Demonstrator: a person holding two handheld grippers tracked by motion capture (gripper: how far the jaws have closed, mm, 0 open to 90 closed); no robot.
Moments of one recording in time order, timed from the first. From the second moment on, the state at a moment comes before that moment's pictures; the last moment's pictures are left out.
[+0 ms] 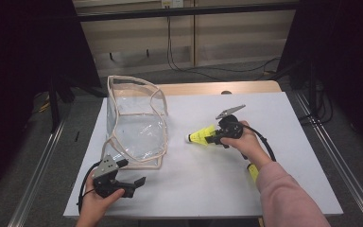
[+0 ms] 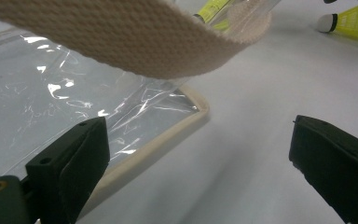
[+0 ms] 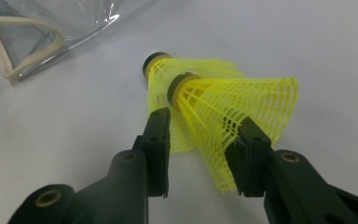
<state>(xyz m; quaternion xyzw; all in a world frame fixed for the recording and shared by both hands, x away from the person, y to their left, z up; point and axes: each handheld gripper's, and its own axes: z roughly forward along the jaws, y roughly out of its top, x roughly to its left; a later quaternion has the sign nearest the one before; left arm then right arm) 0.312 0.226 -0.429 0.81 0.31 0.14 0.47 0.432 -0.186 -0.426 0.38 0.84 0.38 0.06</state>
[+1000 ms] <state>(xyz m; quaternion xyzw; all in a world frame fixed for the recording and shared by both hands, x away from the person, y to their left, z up) 0.312 0.225 -0.429 0.82 0.31 0.14 0.47 0.424 -0.197 -0.421 0.37 0.85 0.37 0.05</state>
